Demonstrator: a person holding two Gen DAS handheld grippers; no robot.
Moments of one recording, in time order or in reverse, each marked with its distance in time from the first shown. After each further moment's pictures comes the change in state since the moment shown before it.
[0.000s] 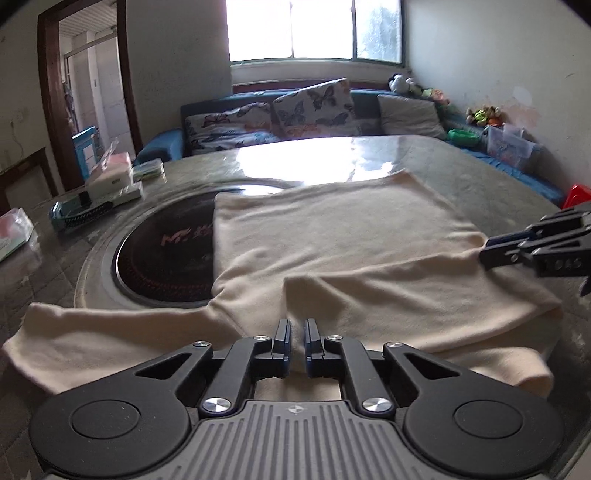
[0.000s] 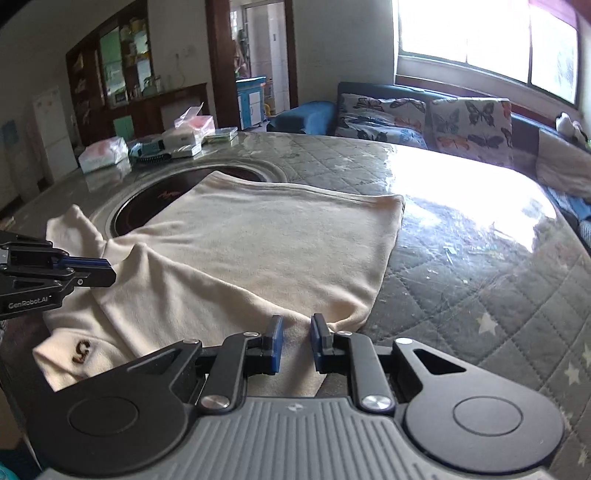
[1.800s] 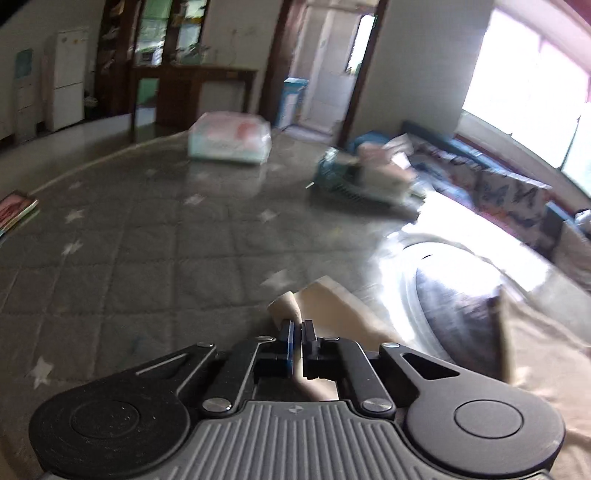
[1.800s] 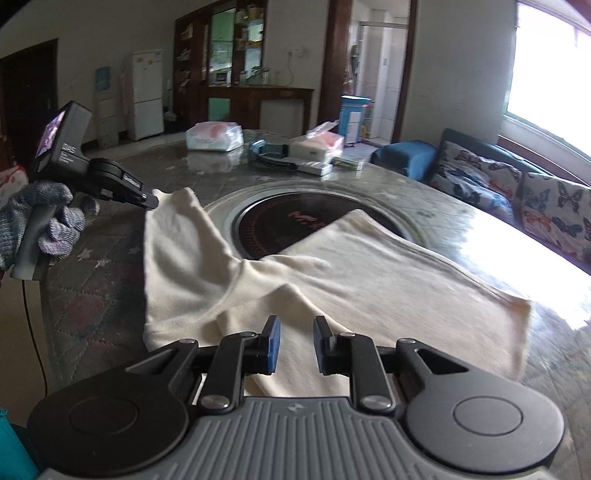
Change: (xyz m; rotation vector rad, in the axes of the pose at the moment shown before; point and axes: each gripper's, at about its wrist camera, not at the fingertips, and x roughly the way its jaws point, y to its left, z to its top) left arm -0.031 0.197 -0.012 -0.595 -0.079 0.355; right arm 0.004 0.105 0.028 -0.265 -0.066 0.173
